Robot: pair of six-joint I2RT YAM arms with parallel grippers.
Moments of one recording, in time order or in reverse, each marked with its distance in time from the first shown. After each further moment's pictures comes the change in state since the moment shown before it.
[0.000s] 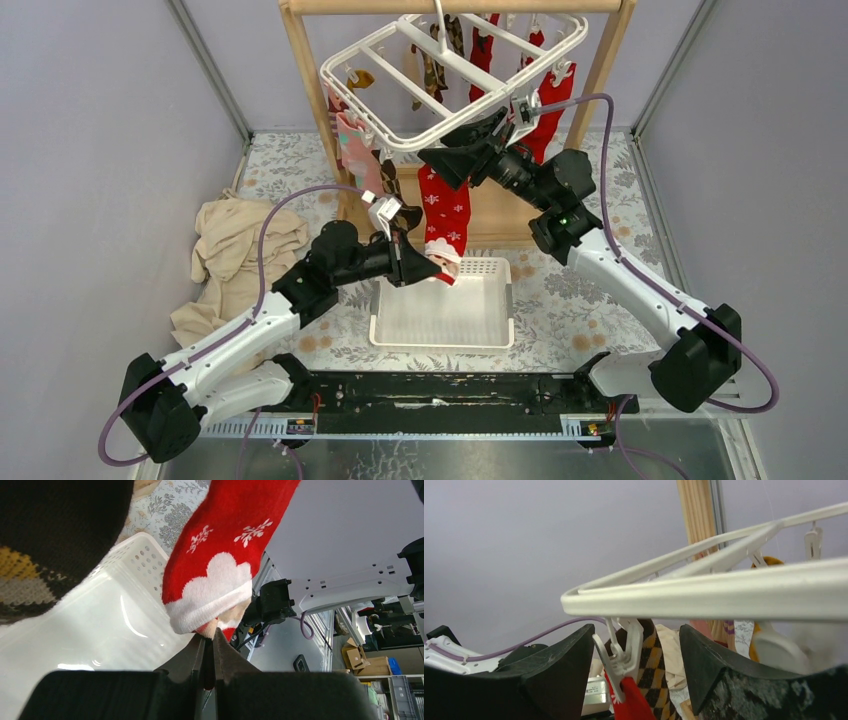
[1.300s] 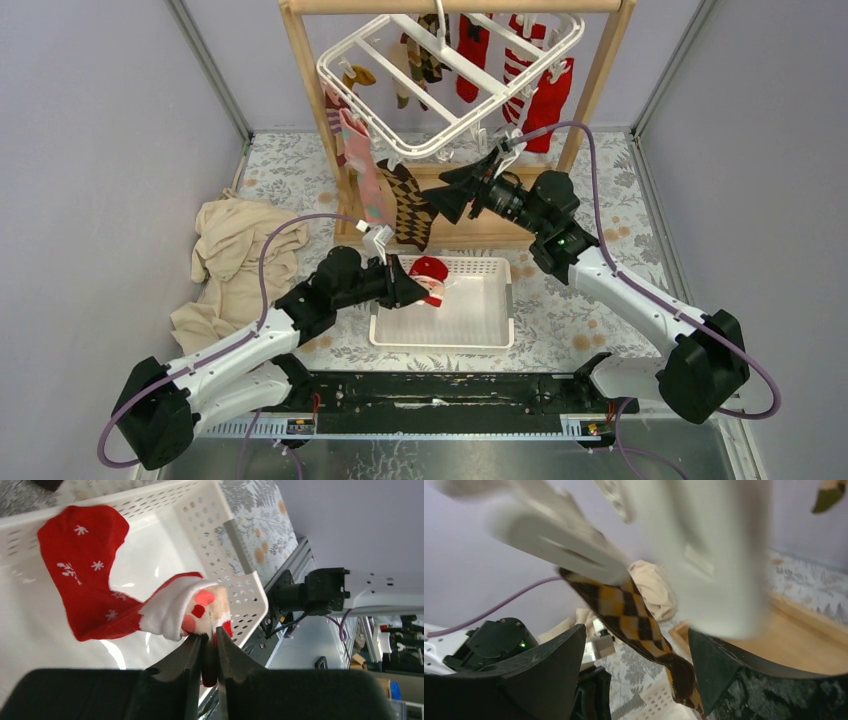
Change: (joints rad) left arm -0.031 -0.063 -0.200 -0.010 -0.108 -0.042; right arm 0.005 -0.058 -0.173 -0.135 0.037 -0.049
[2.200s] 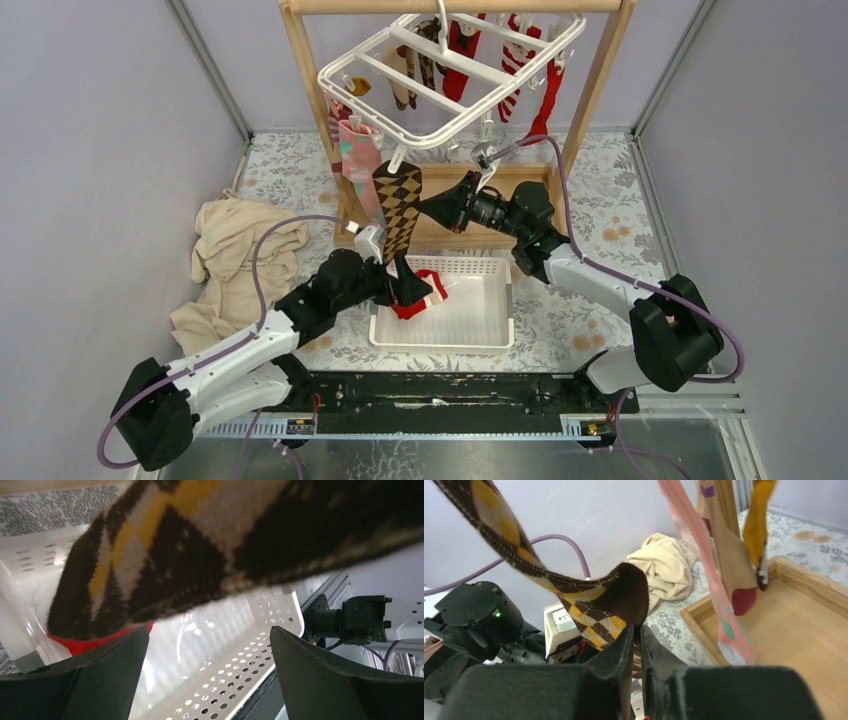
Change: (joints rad) left arm -0.001 0.010 -0.031 -0.032 -0.186 0.026; right arm 0.000 0.176 -0.113 0.222 -0.119 0.010
